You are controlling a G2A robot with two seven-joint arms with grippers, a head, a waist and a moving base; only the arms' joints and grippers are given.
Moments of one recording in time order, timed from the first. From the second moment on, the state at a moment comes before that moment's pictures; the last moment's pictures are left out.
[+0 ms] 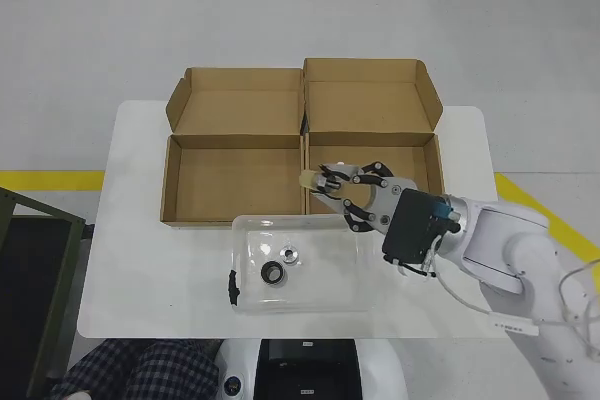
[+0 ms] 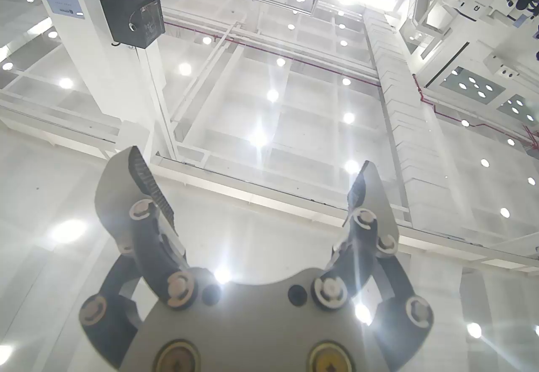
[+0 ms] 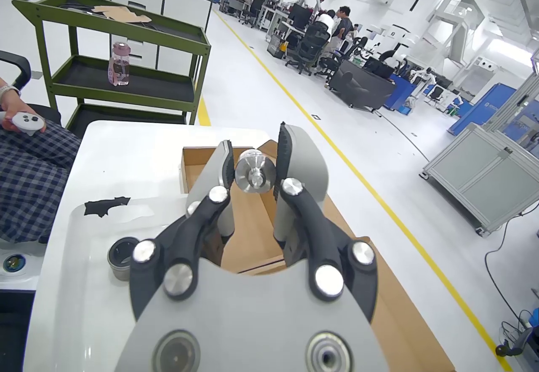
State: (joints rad) left arm -0.11 -0.30 -0.54 -1.19 3.07 0.29 0.07; right arm -1.05 -1.01 1.19 -2.07 -1.15 -0.69 0.08
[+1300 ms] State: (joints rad) left arm -0.11 -0.30 -0.54 -1.19 3.07 0.29 0.07; right arm -1.01 -1.02 1.17 -1.64 -1.12 -0.66 0.36
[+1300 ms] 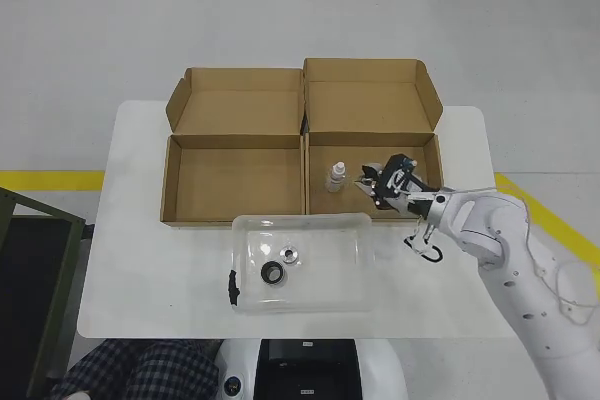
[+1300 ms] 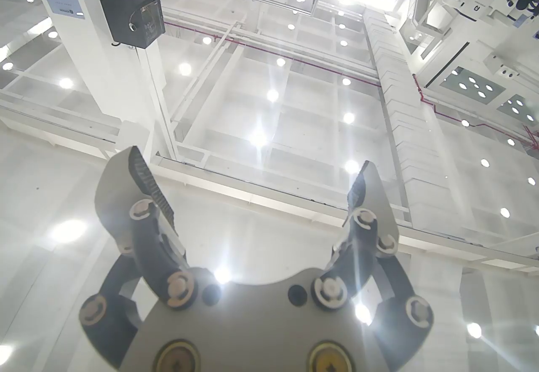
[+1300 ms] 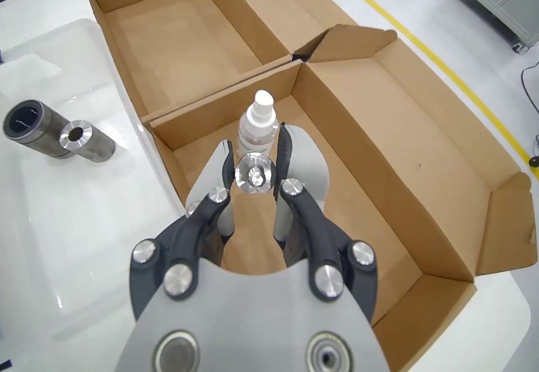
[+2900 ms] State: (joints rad) left arm -0.11 -0.30 -0.54 -1.19 3.07 0.29 0.07; right arm -0.82 -1.08 1.00 -1.39 -1.18 -0.62 0.45
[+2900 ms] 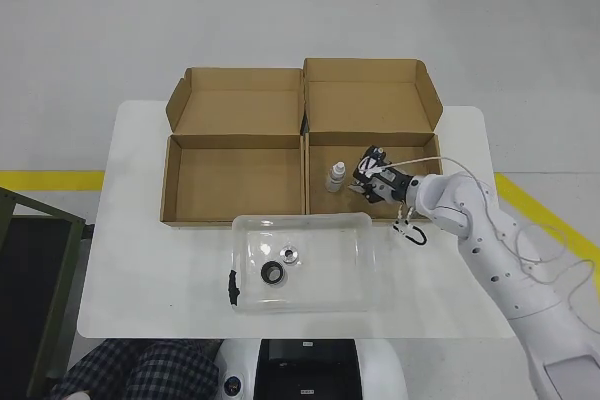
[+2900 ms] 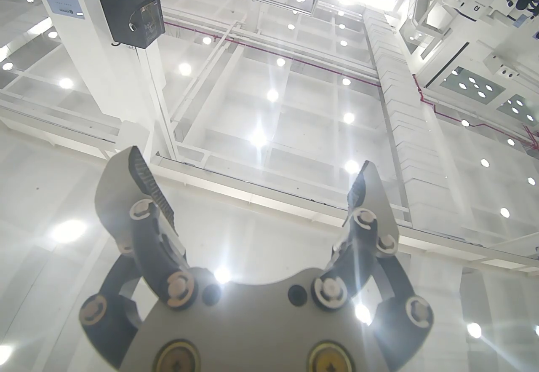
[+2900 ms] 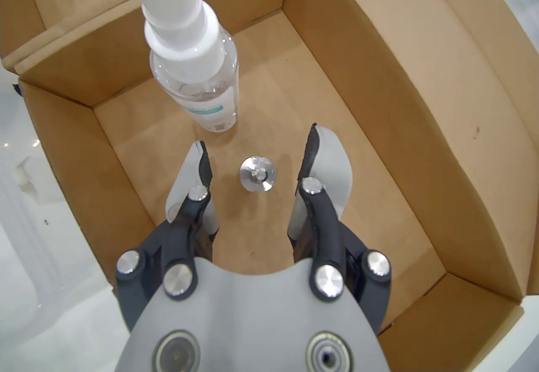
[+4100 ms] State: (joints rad) left arm -0.11 -0.30 -0.54 -1.19 3.07 0.29 0.07; right arm -1.22 -1.00 1.24 -2.07 -1.15 -0.80 0.49
